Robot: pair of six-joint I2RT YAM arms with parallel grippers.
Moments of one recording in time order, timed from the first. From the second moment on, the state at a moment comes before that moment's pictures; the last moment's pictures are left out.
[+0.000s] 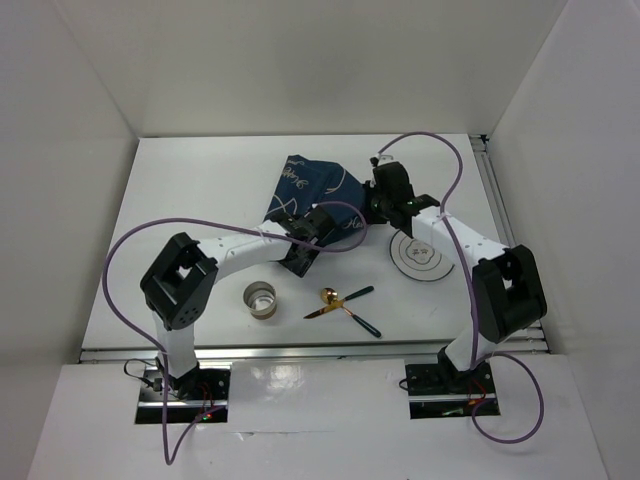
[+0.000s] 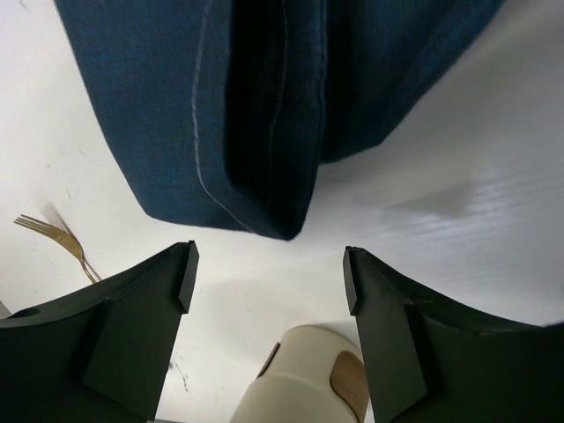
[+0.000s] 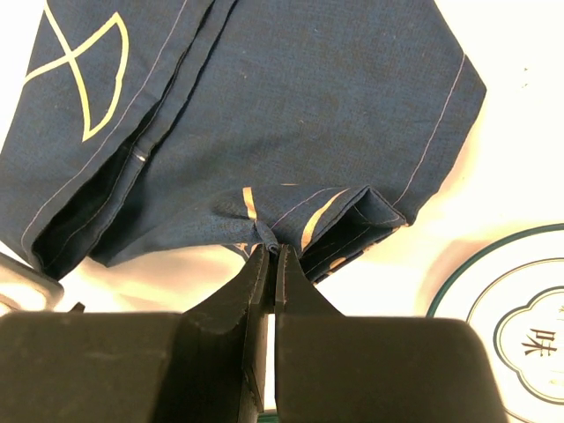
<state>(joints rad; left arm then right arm) -0.77 1.86 1.34 -0.77 -0.48 -0.19 0.41 1.59 1.14 -0.27 0.02 0.35</state>
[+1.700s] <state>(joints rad) -0.24 1.79 2.06 -0.94 -0.01 -0.22 0.34 1.61 1.40 -0.28 0.02 0.33</state>
